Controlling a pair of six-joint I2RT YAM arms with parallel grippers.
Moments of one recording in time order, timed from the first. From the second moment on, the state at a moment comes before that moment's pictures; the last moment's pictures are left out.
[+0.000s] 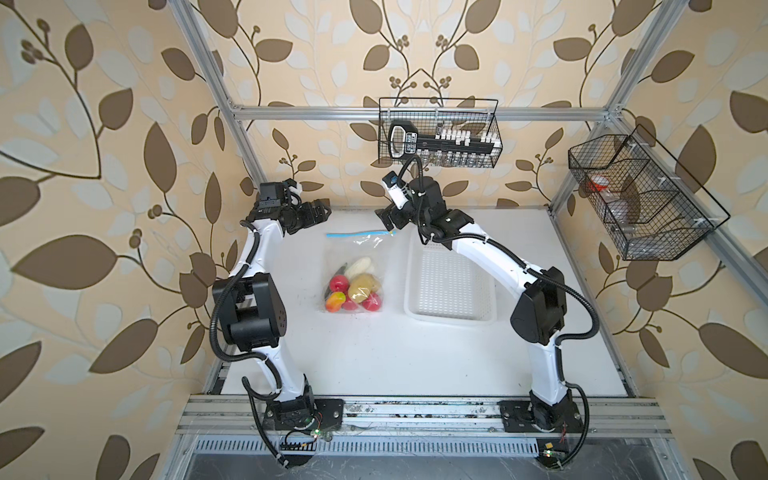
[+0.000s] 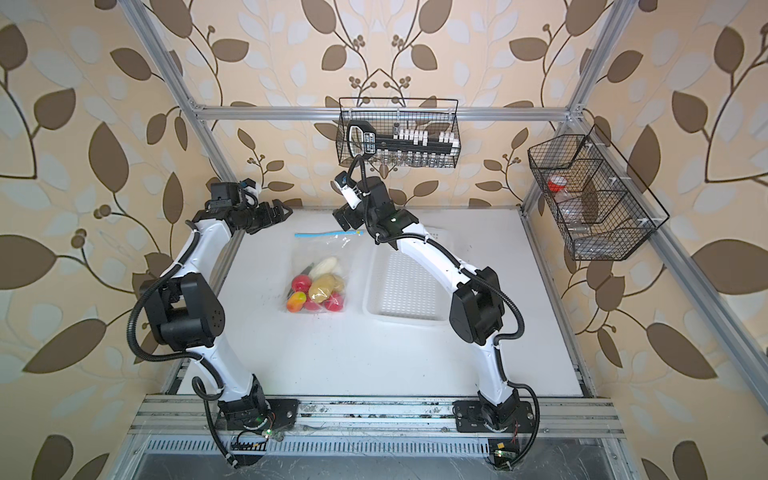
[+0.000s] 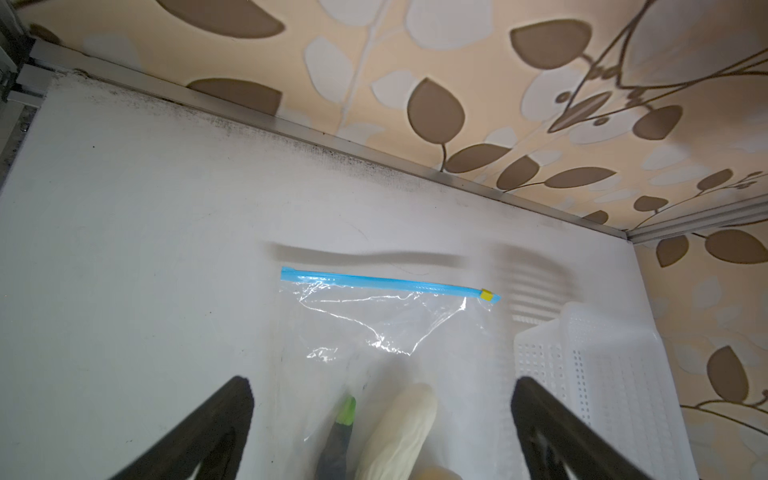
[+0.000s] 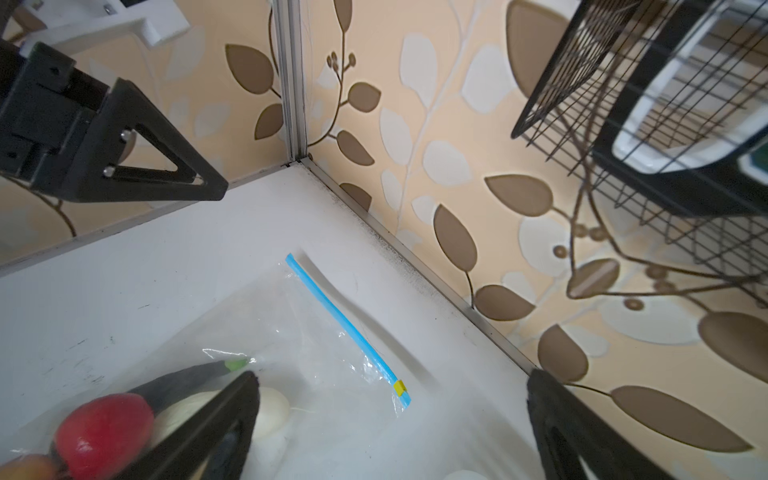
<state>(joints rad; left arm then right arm) 0.21 1.76 1.60 -0.56 0.49 -0.22 0.63 2.04 1.99 -0.30 0.04 -0.21</state>
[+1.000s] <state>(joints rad) 0.21 1.19 0.84 -0.22 0.45 -0.21 0.37 1.30 1.01 -0.19 0.03 -0.08</state>
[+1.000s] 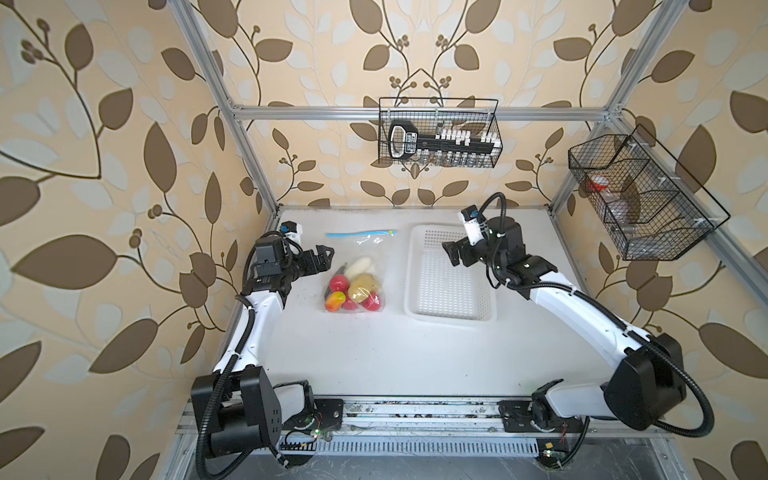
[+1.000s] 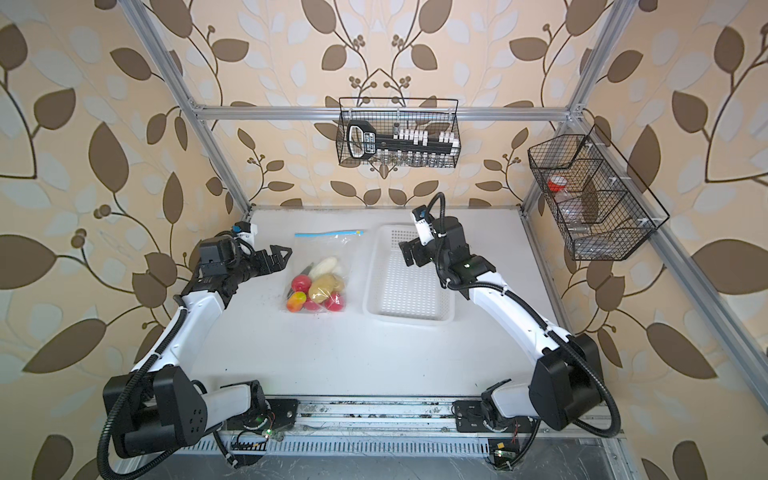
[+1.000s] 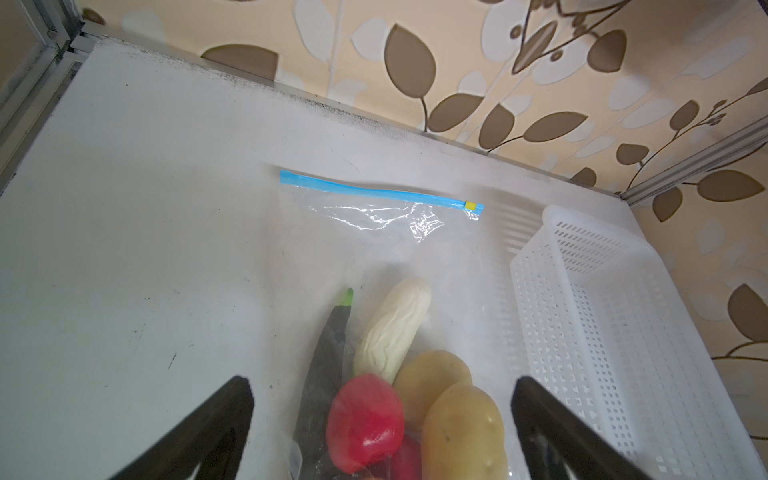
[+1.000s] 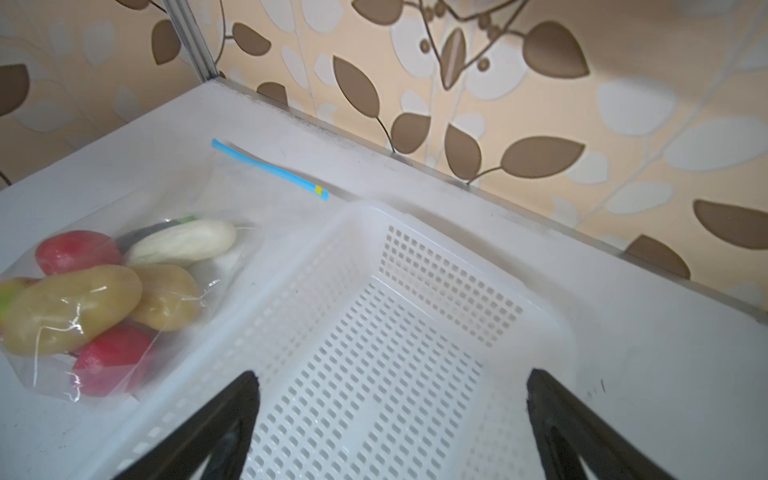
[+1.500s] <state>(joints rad) 0.21 1.20 0.61 0.03 0.27 -0.24 0.20 0.99 0.67 -0.06 0.29 0.00</state>
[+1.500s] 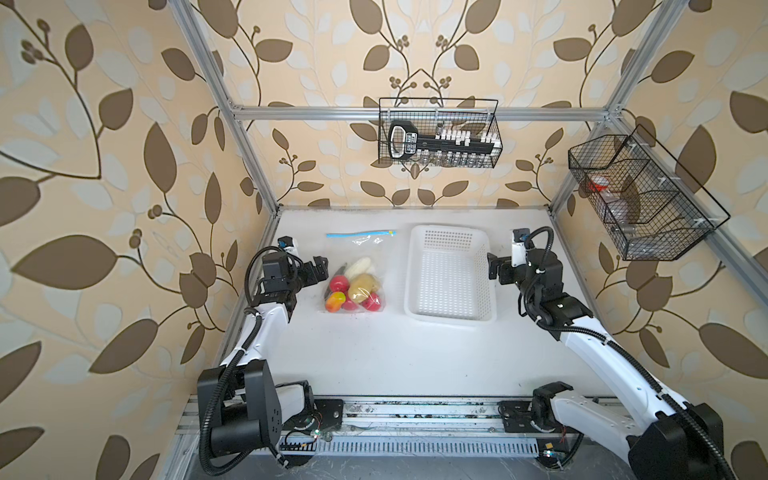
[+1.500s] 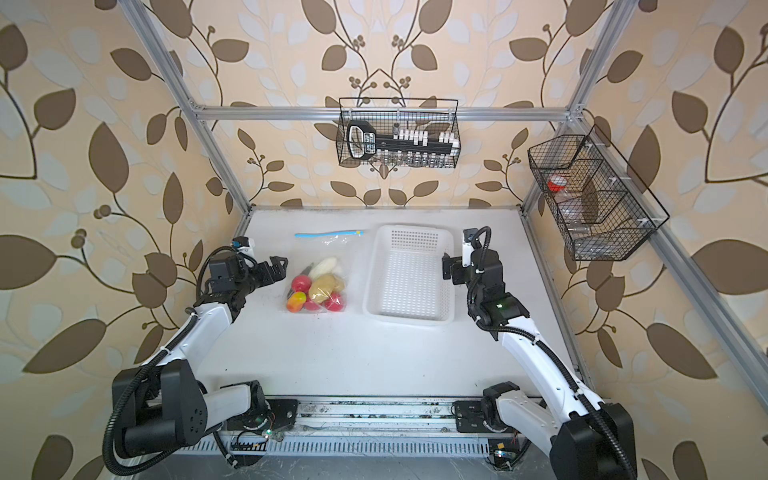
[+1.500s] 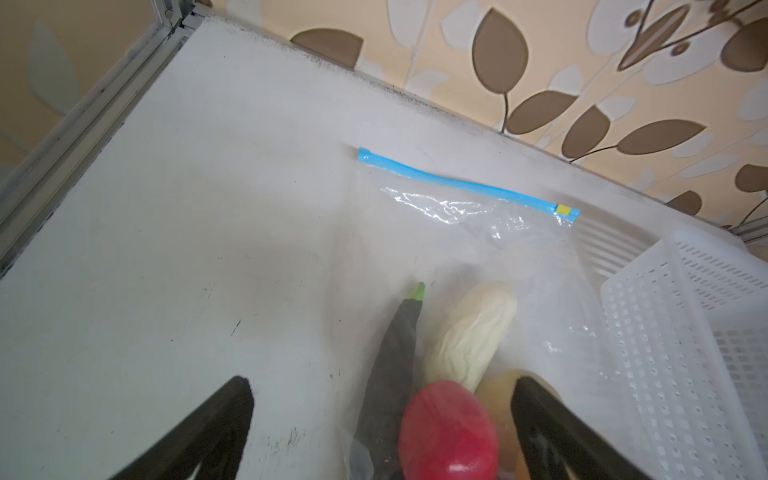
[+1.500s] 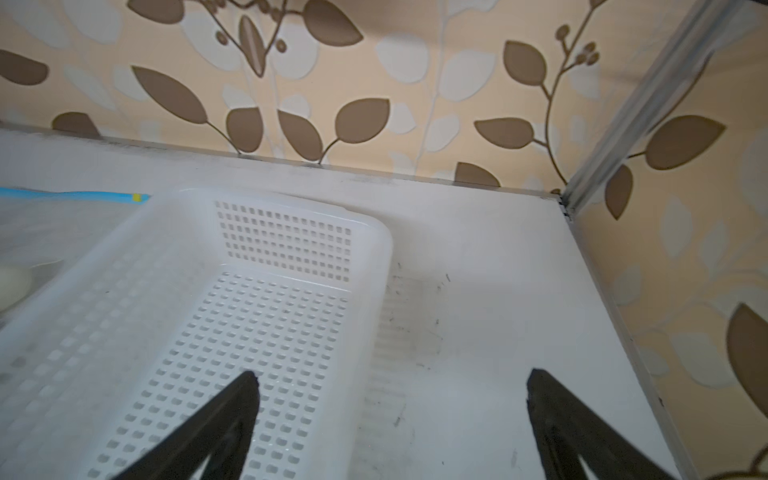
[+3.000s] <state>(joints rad) 0.16 1.51 0.32 0.73 0.09 -0.20 0.08 0.95 0.14 0.55 0.39 0.04</state>
